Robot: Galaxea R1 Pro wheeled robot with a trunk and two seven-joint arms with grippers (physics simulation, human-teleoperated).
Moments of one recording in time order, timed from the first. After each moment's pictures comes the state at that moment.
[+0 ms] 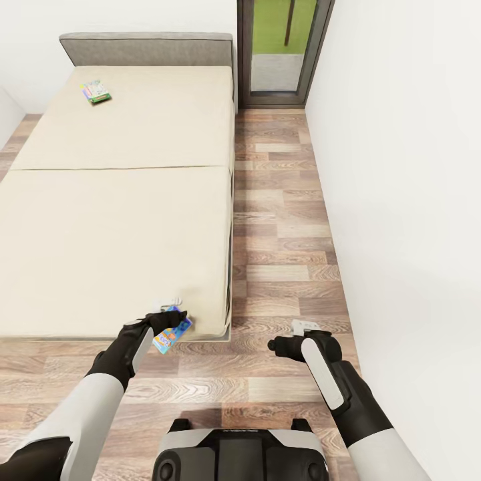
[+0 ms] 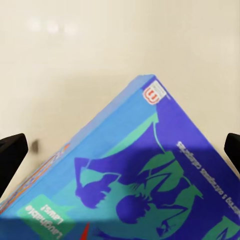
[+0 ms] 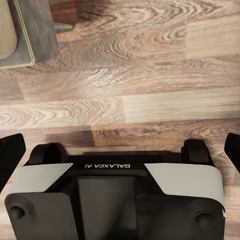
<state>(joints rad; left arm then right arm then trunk) -0.81 0.00 0.12 -0.64 0.00 0.33 -0.13 -0.55 0.07 0.21 -1.24 -0.55 0.95 -0.42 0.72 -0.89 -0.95</state>
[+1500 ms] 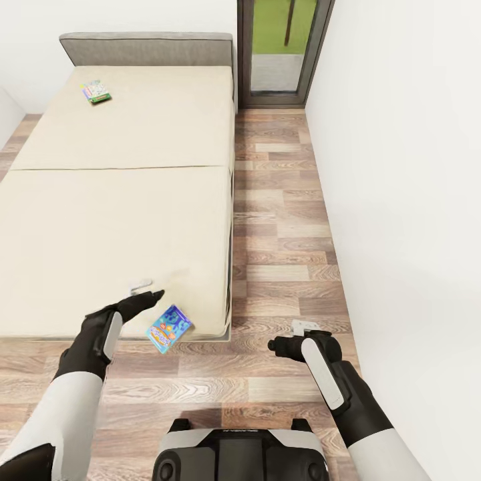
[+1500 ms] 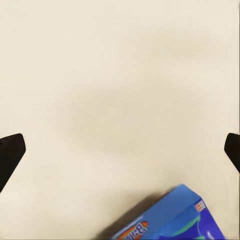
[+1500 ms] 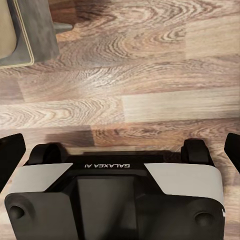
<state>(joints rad) -0.80 0.04 0.35 -0.88 0.01 0.46 -0.26 -0.55 0.07 0.21 -1.24 -0.55 0.95 -0.42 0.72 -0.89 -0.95</state>
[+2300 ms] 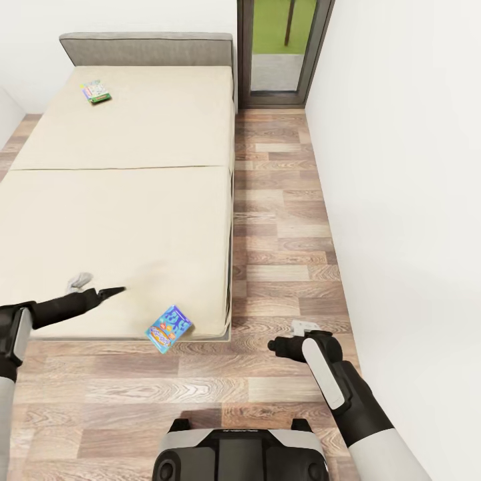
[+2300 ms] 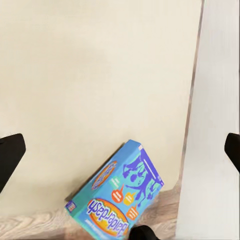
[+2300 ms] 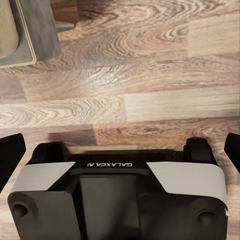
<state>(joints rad) -0.79 0.36 0.45 -0.94 0.01 0.81 -0.99 -0.55 0.06 0.21 -1.24 -0.56 0.95 -0.42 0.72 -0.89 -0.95</state>
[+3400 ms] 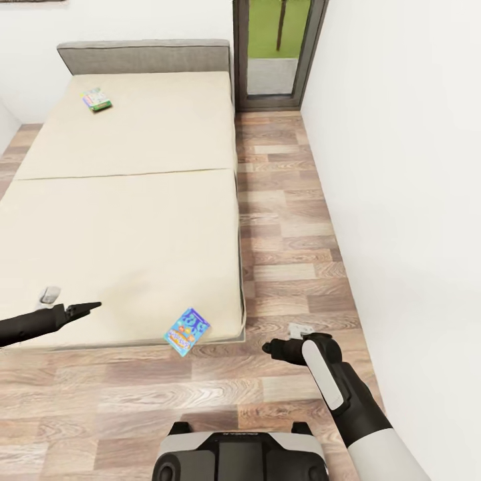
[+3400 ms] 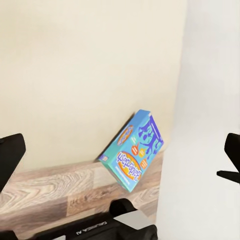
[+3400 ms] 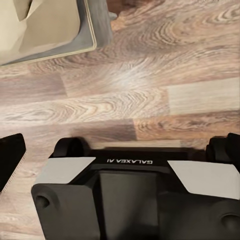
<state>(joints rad) -0.73 0.51 0.45 -0.86 0.00 0.83 -1.27 -0.55 0.07 0.19 -1.20 -0.56 0.94 -0.32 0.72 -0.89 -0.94</state>
